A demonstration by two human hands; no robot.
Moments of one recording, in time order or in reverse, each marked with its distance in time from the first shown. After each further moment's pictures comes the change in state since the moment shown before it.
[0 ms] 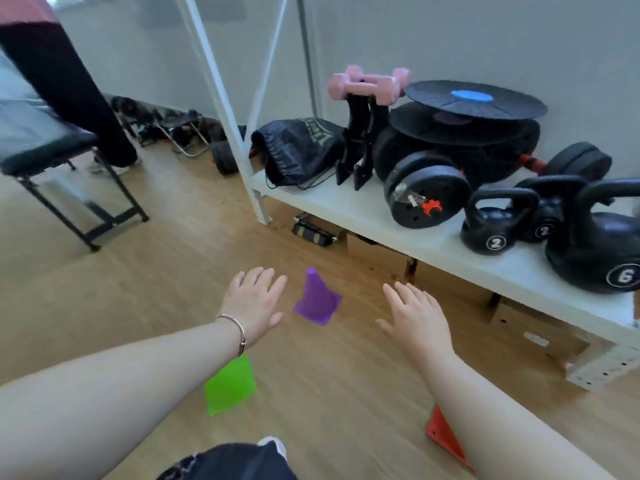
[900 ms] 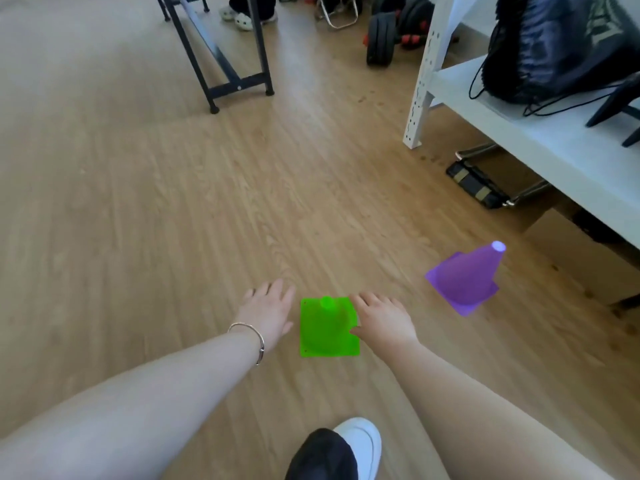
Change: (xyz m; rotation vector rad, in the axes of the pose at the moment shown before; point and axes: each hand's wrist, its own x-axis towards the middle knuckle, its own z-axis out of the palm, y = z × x) left_hand -0.148 -0.138 0.242 -0.247 -0.479 -0.426; right_hand 0.078 -0.299 0.221 0.060 -0.536 -0.562
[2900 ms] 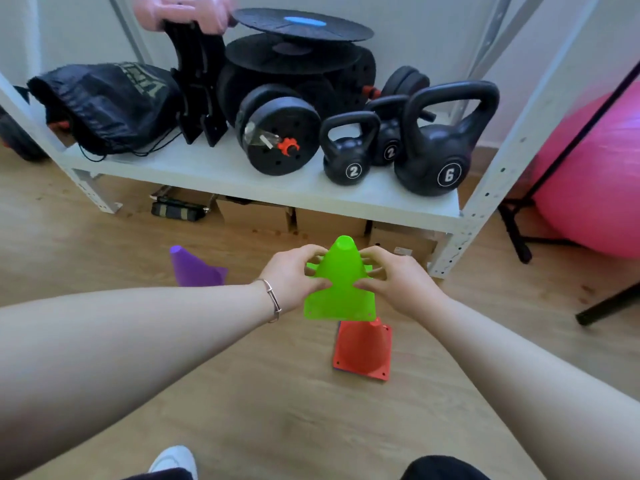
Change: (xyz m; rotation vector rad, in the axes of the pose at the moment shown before) left_hand -0.091 0.468 -0.188 -0.737 -0.118 0.845; right_hand -0.467 0.229 -0.088 0.687 0.527 0.777
